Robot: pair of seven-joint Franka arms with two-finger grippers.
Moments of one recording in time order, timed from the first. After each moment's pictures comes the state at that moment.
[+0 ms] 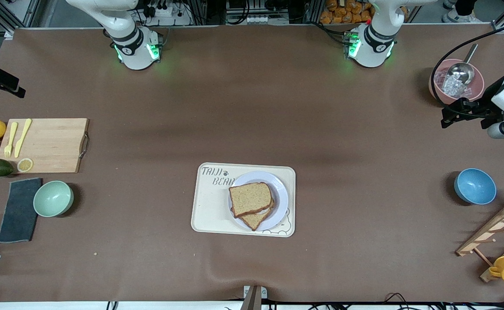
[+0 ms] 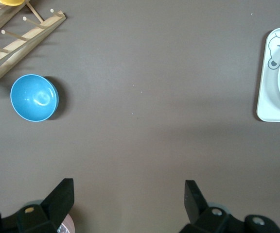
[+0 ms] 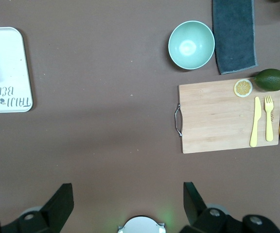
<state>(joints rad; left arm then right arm) 0.00 0.05 -0.07 -1.54 0.02 1.59 -0.03 -0.08 -0.03 -0.01 -1.49 0.01 1.36 0.00</state>
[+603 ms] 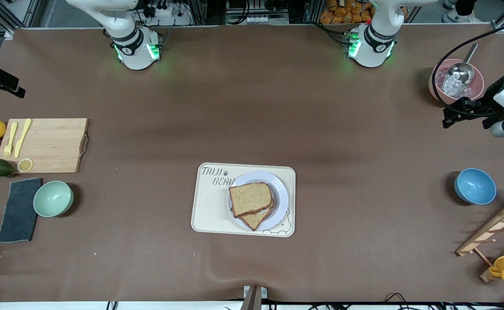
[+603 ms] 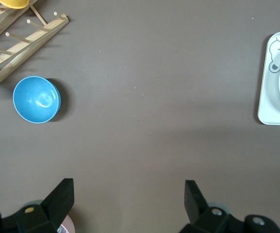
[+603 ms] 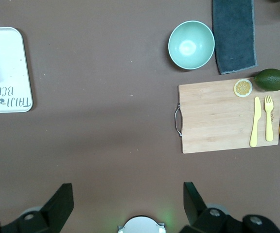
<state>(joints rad) -0.03 0.04 -0.03 -1.55 0.02 1.60 -0.03 -0.08 -0.03 -0.01 -1.49 0.01 1.36 0.00</state>
